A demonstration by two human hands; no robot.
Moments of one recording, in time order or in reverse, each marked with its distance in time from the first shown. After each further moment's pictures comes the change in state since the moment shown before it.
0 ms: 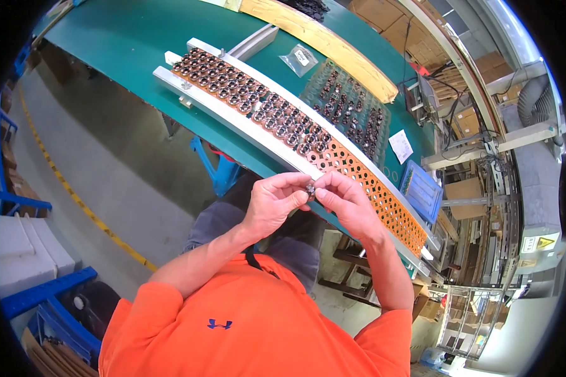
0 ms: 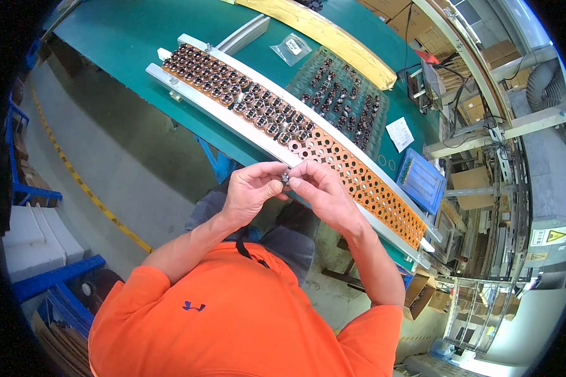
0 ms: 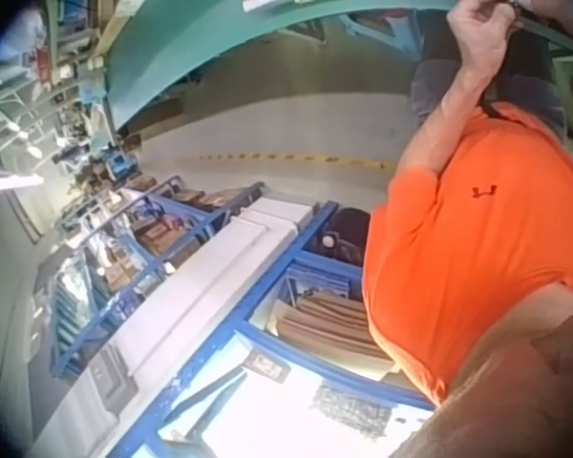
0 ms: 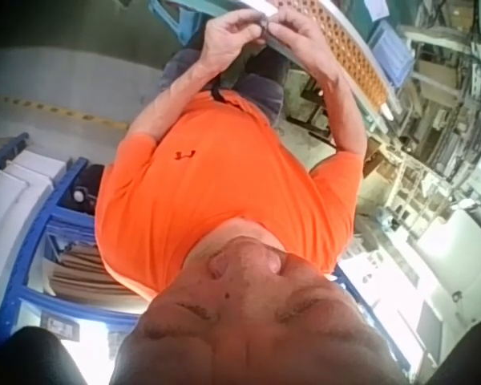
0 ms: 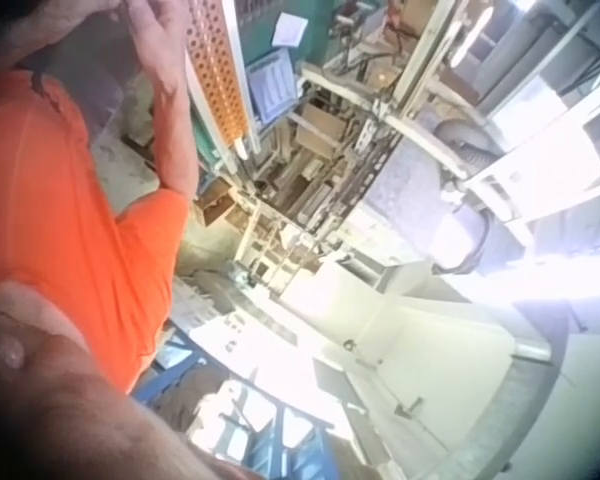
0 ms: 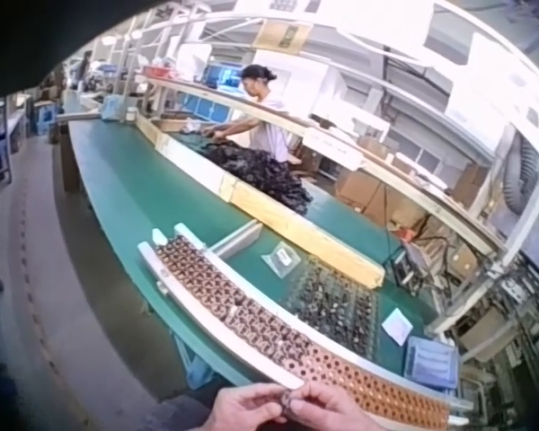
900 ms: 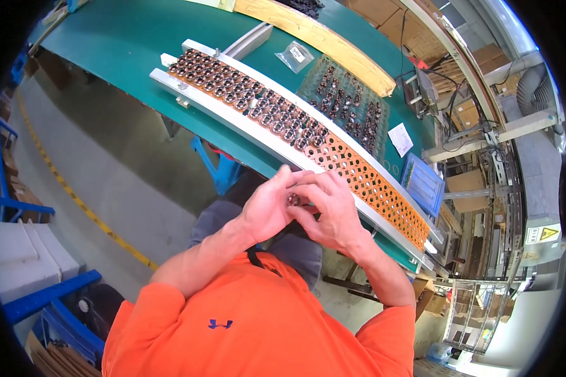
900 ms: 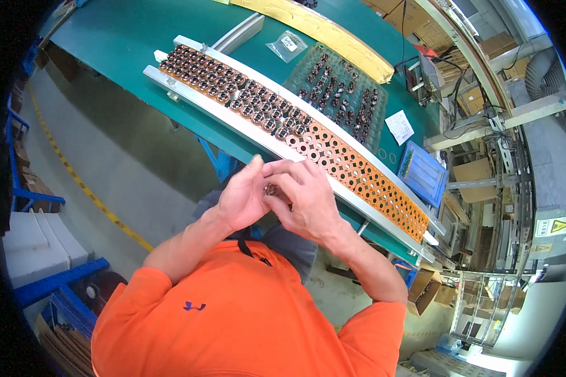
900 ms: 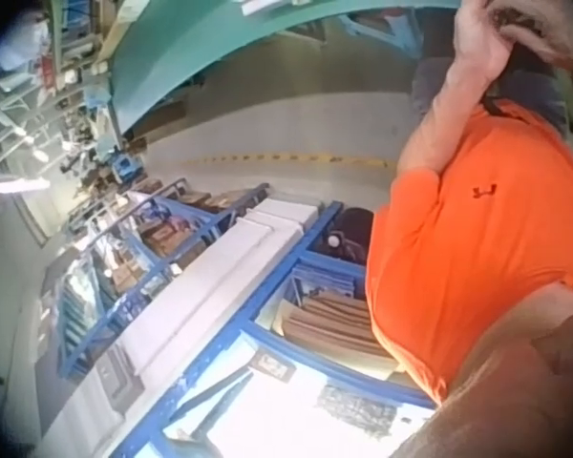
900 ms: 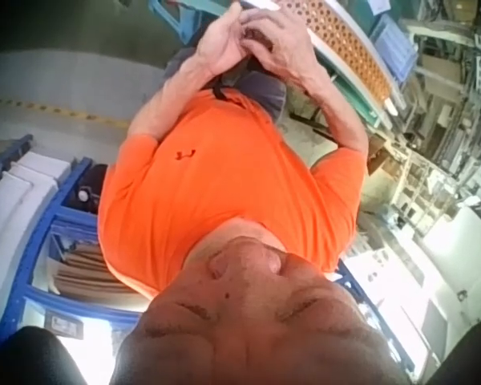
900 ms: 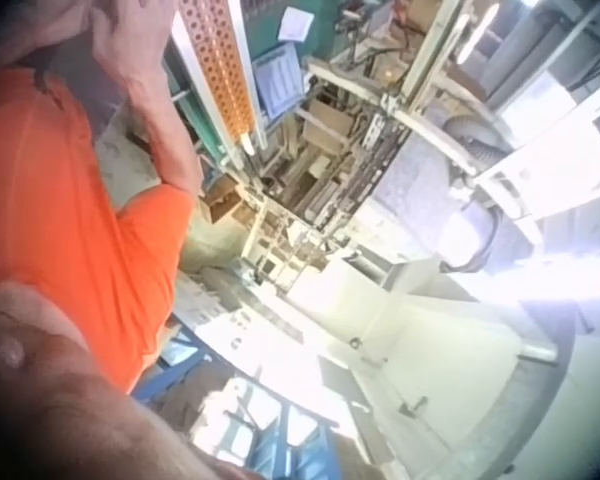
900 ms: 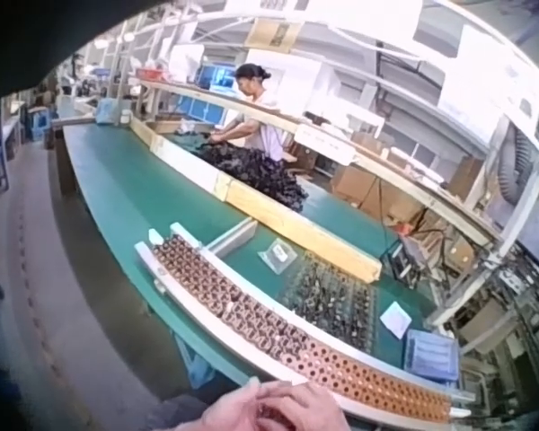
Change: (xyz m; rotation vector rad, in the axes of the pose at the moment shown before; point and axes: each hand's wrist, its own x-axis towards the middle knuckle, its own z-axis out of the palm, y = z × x) left_hand -0.003 0.019 0.007 -0.418 -0.025 -0.435; right_hand -0.009 -0.009 0.037 -0.824 0.151 -0.690
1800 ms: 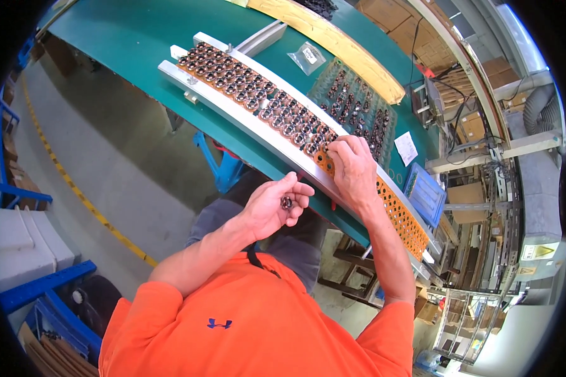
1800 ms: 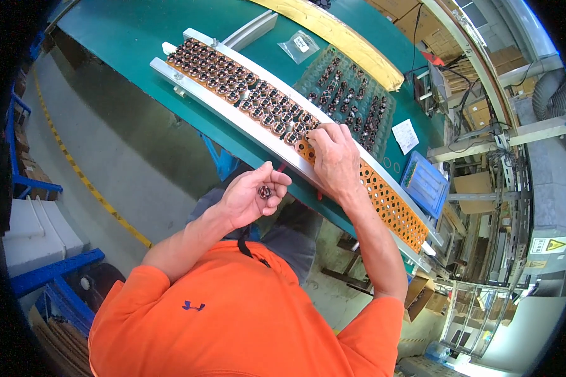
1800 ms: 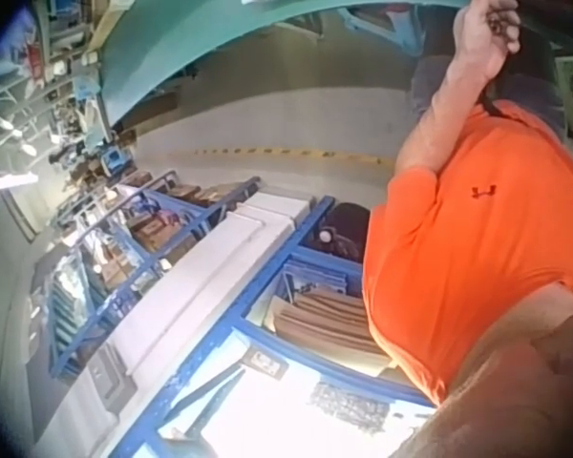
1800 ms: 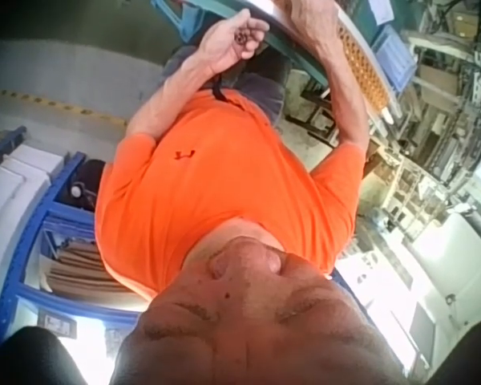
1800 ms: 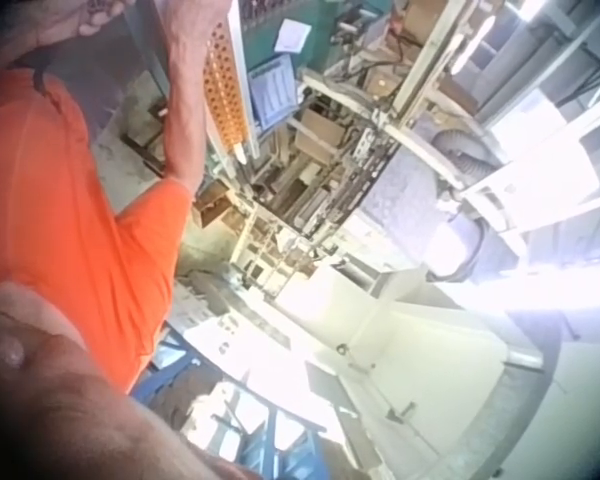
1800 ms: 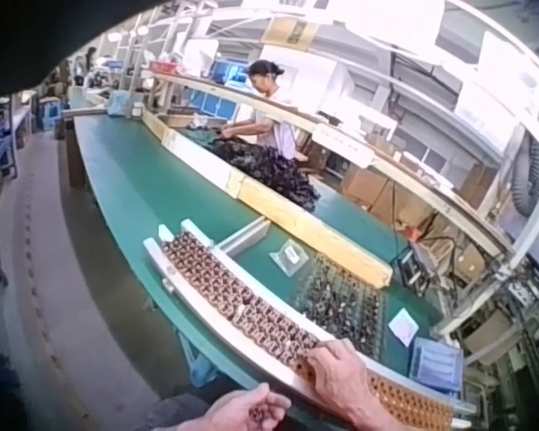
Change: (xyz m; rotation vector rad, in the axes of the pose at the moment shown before) left_hand -0.003 0.012 -0.019 0.142 0.148 -0.137; right_hand 0.036 0.080 0.002 -0.325 0.158 0.035
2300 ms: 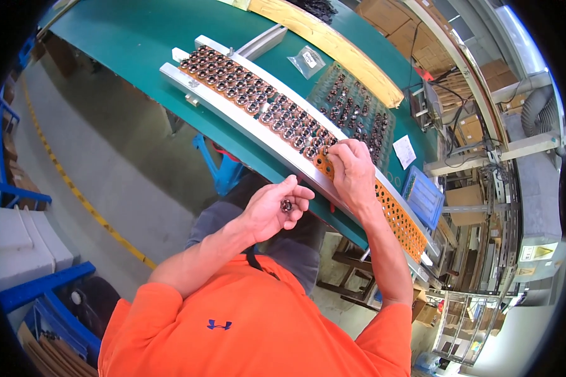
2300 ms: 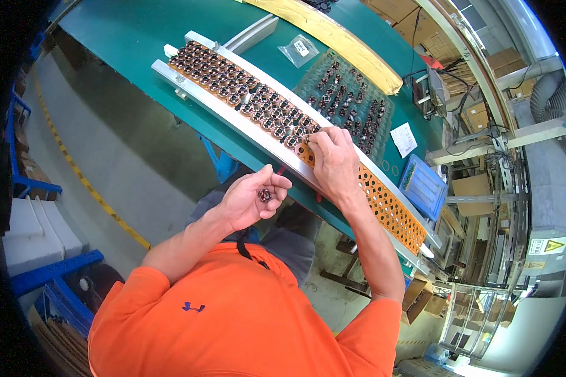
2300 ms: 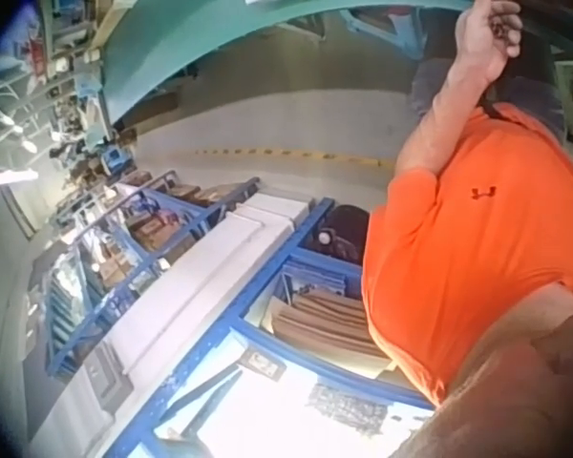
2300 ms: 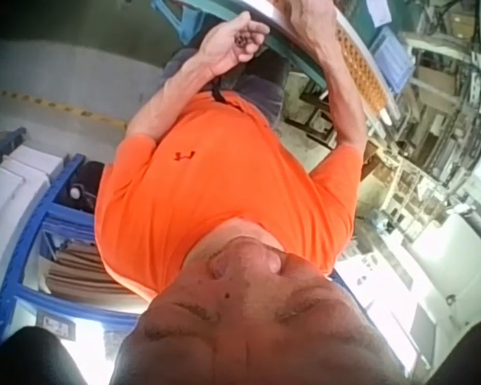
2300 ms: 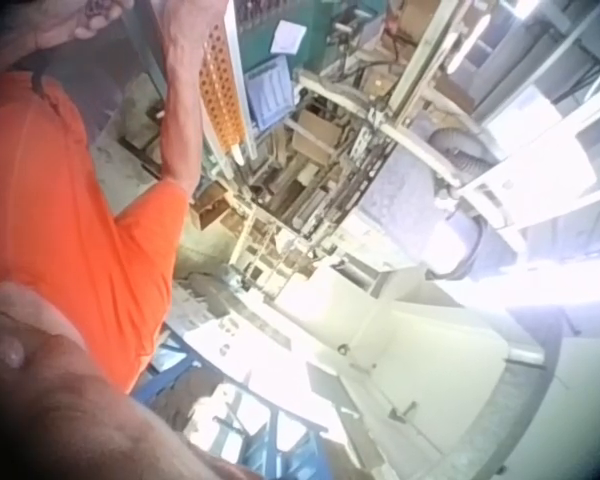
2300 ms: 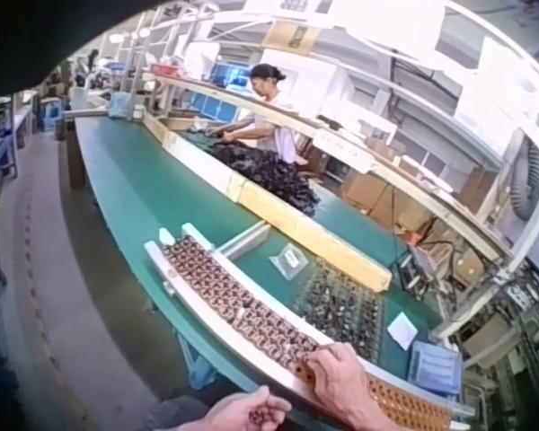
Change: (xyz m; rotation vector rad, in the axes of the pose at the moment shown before) left_hand 0.000 0.002 0.002 0.006 -0.006 -0.007; right_hand -0.001 -0.001 0.000 0.044 0.018 0.068
